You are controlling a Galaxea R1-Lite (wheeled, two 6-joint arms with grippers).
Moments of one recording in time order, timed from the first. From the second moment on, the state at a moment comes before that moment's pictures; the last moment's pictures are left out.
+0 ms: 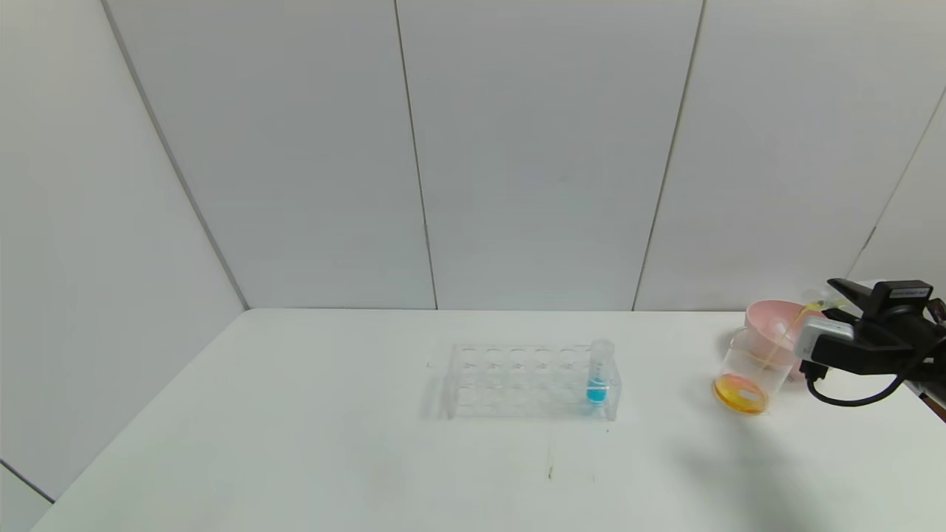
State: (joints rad) left arm 0.00 0.00 0.00 0.00 0.00 0.00; right arm -0.18 1.78 -0.50 -1.20 0.13 -1.64
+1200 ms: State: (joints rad) left arm 0.00 0.00 0.00 0.00 0.00 0.00; right arm -0.16 1.79 -0.56 -1.19 0.11 -1.50
